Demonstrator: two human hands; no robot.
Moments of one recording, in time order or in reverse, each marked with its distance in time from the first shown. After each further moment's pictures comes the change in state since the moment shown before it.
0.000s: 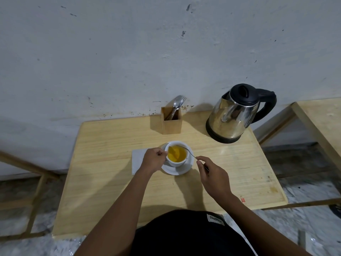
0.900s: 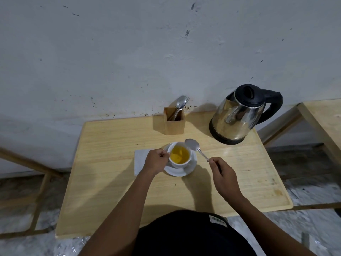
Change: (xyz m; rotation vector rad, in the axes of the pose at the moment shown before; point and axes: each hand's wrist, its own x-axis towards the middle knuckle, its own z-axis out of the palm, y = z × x) left_hand -0.001 0.001 -0.001 0.028 -0.001 0.013; right_hand 0.008 0.016 -0.009 0.362 -0.026 0.161
